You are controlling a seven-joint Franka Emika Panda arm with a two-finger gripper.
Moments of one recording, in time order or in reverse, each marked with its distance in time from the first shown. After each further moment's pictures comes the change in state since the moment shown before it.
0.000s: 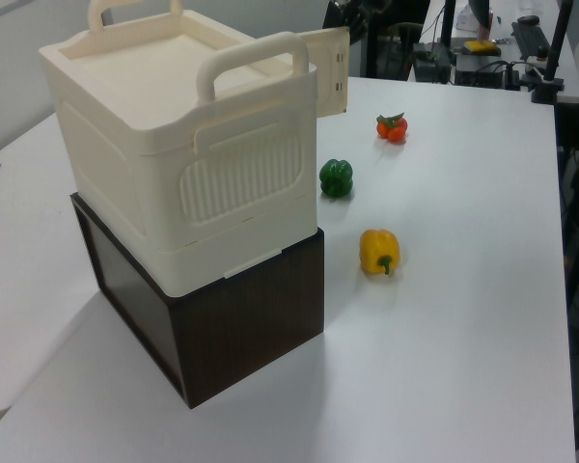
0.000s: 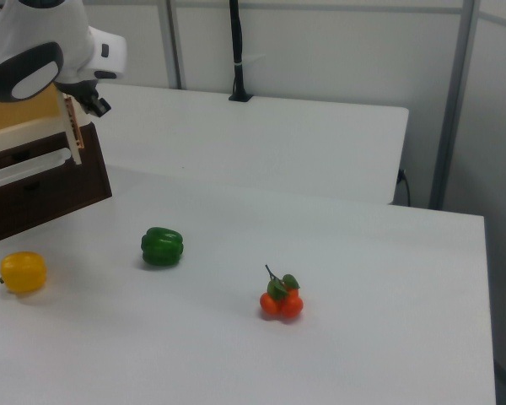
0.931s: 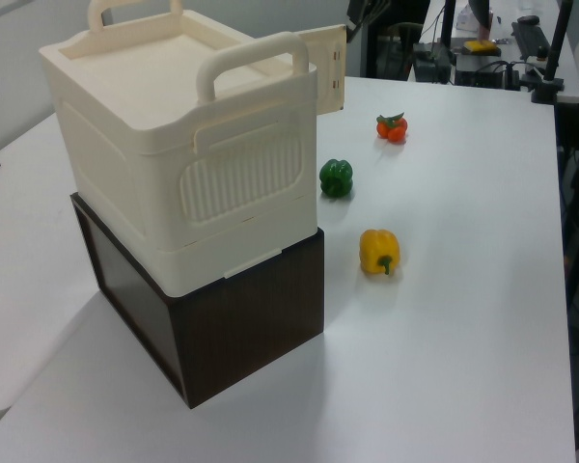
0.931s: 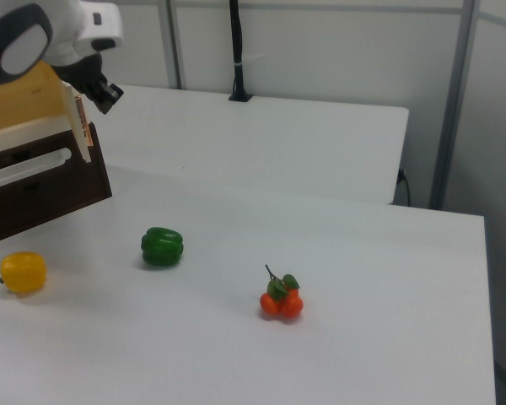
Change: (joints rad) arm 0.004 -0.065 -0.045 0.000 -0.268 -0.043 -0.015
